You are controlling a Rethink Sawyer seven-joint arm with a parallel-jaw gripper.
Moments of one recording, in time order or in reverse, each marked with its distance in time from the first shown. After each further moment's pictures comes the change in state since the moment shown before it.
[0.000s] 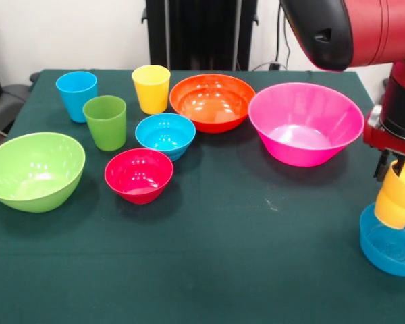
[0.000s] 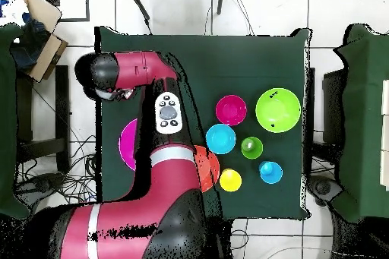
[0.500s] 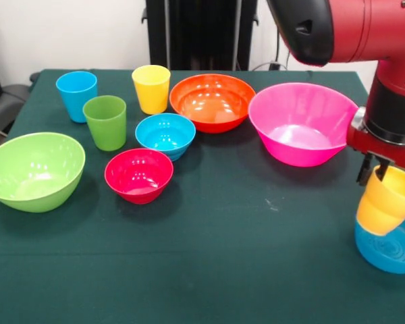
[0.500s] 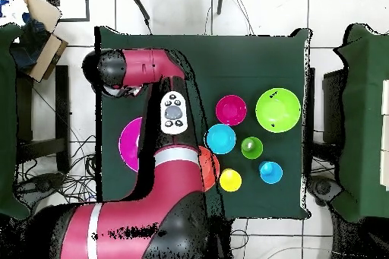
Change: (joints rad) arm -0.006 0.011 -0.050 -0.026 0.010 -0.001 0.000
